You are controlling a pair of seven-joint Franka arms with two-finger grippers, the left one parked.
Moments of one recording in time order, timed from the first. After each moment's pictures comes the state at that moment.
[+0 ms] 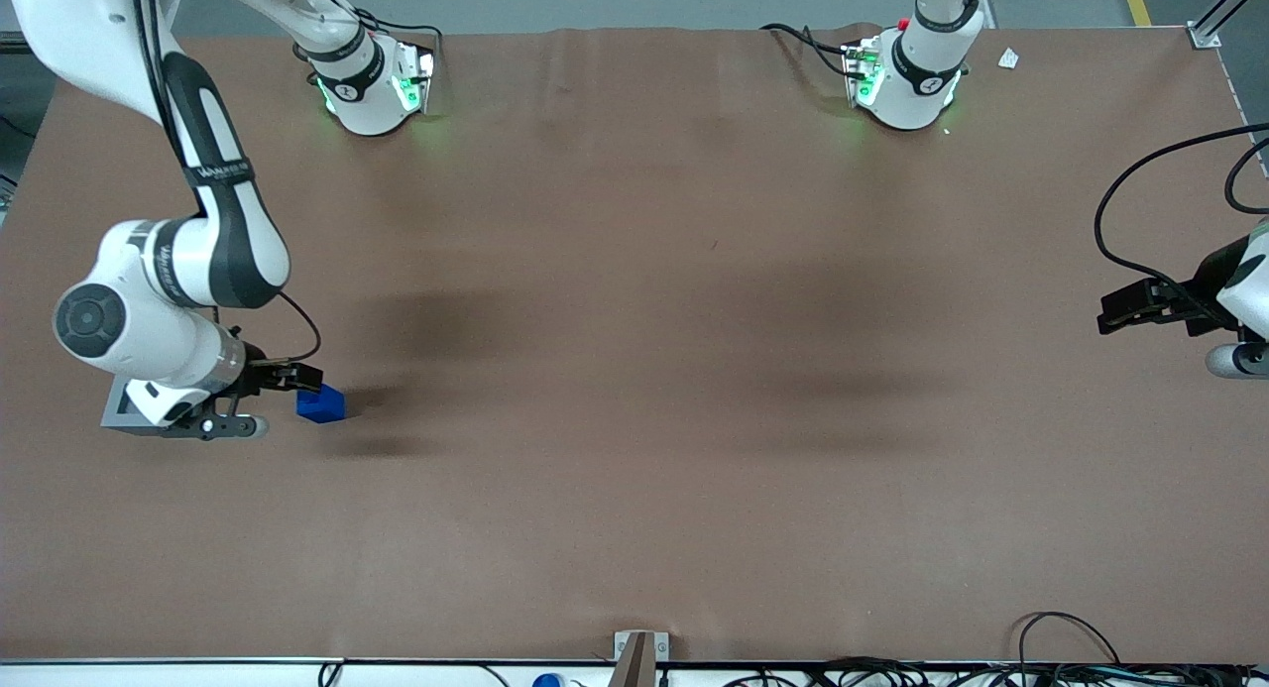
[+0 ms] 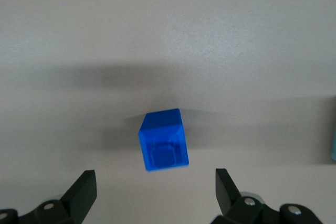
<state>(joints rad) 0.05 0.43 -0.04 -1.86 0.02 2.23 -0.02</state>
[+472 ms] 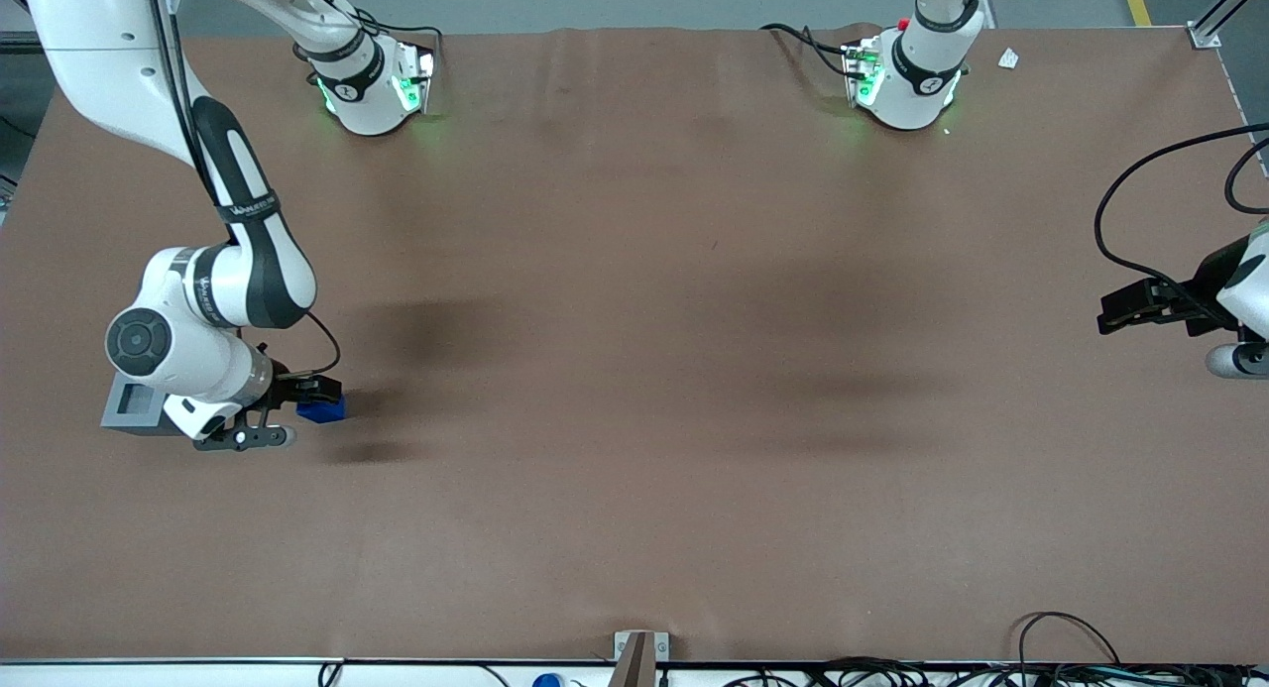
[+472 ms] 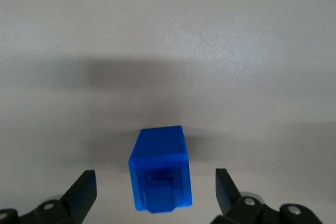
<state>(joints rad) 0.05 0.51 -0.04 -1.86 0.01 2.33 -0.09</state>
